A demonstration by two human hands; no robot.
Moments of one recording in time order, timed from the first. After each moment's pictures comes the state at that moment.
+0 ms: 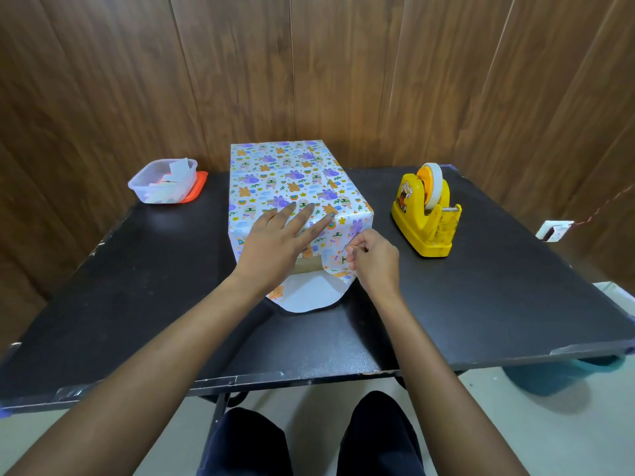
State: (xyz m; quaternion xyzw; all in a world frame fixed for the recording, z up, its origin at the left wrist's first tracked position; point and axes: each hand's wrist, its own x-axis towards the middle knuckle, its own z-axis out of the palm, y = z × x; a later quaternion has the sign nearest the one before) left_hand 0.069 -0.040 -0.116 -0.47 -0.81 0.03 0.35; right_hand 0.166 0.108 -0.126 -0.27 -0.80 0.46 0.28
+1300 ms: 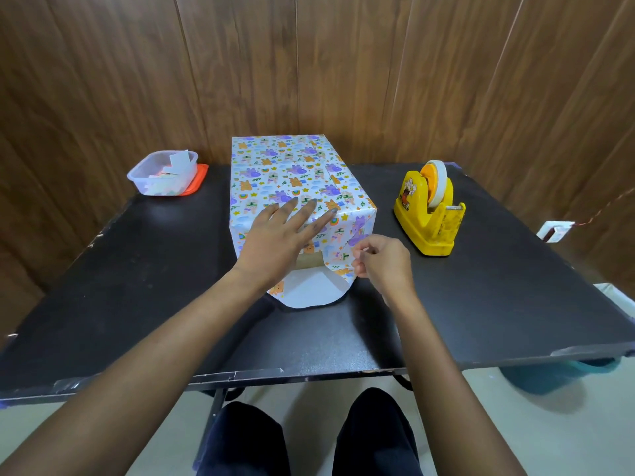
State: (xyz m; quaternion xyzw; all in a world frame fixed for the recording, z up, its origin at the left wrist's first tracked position) left_hand 0.068 -0.040 -0.116 -0.47 -0.80 0.03 0.36; right_hand 0.179 0.113 -0.118 -0.30 -0.78 0.50 0.22
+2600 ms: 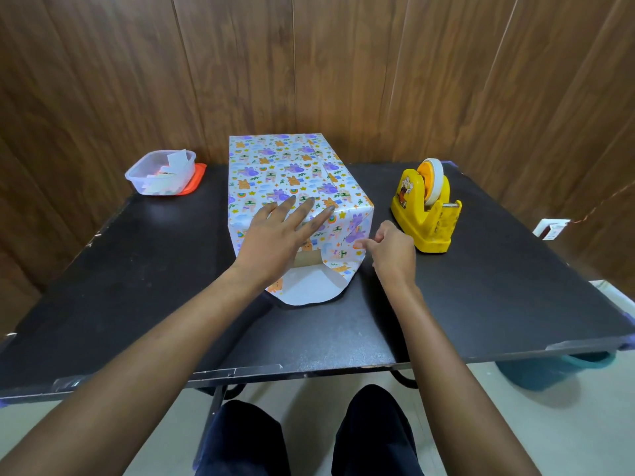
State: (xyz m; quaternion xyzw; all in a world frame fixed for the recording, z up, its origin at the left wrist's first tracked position) left_hand 0.070 -0.039 -0.115 -0.47 -0.81 0.03 0.35; right_hand 0.170 0.133 -0.121 -0.33 -0.83 0.37 0.25
